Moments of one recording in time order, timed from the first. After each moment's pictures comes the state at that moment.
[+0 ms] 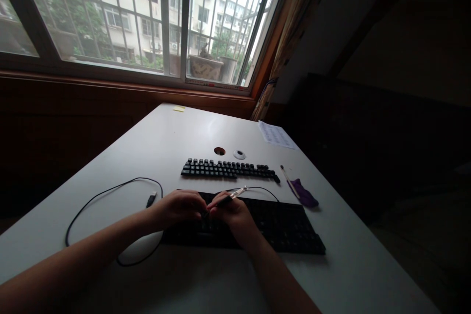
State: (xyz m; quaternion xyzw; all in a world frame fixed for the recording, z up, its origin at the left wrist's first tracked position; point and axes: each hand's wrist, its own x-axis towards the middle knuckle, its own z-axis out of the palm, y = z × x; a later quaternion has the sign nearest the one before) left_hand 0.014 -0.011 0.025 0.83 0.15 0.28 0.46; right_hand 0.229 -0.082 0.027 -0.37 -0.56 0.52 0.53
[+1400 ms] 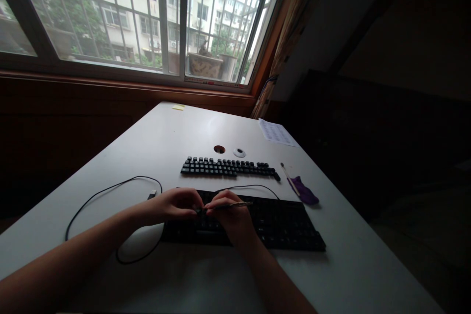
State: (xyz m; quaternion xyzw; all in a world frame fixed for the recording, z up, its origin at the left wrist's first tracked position) left_hand 0.005 -0.012 0.033 0.69 0.18 0.19 0.67; right_hand 0.224 -0.091 0.029 -0.39 -0.66 0.31 0.56
